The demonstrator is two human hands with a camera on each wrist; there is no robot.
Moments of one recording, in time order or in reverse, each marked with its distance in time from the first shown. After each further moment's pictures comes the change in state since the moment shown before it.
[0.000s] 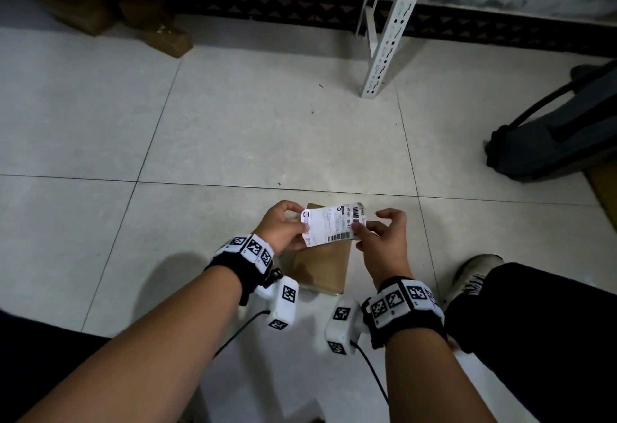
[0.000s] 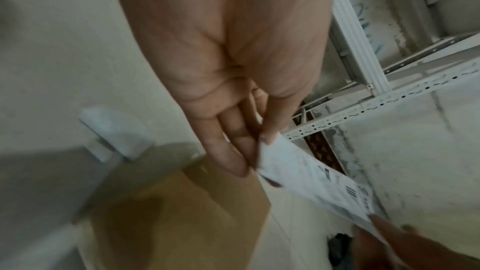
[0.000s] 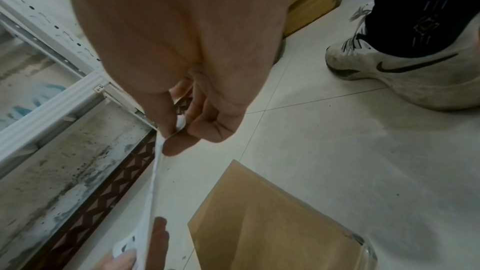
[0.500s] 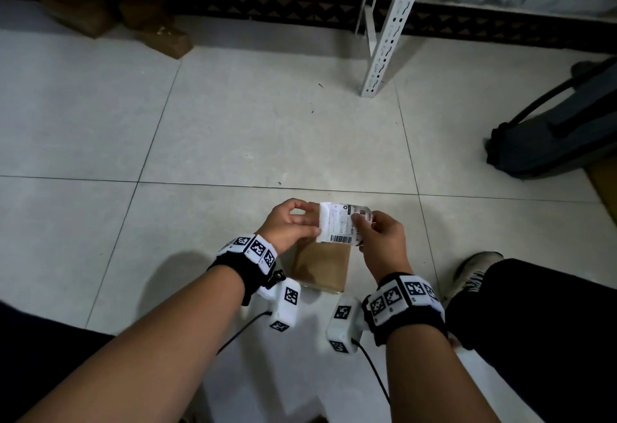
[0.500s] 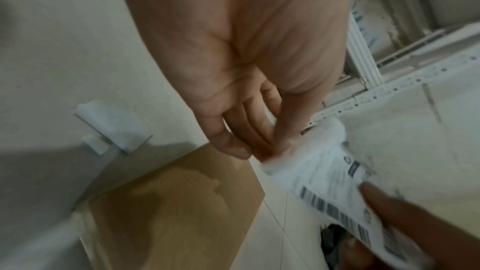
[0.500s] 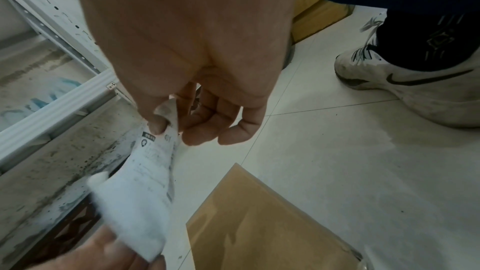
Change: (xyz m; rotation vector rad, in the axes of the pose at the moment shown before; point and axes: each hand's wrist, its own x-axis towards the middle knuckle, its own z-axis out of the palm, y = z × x) left_hand -0.004 -0.003 0.003 0.061 -0.070 0.059; right_hand 0.004 0.001 0.002 -0.192 0.009 -0.034
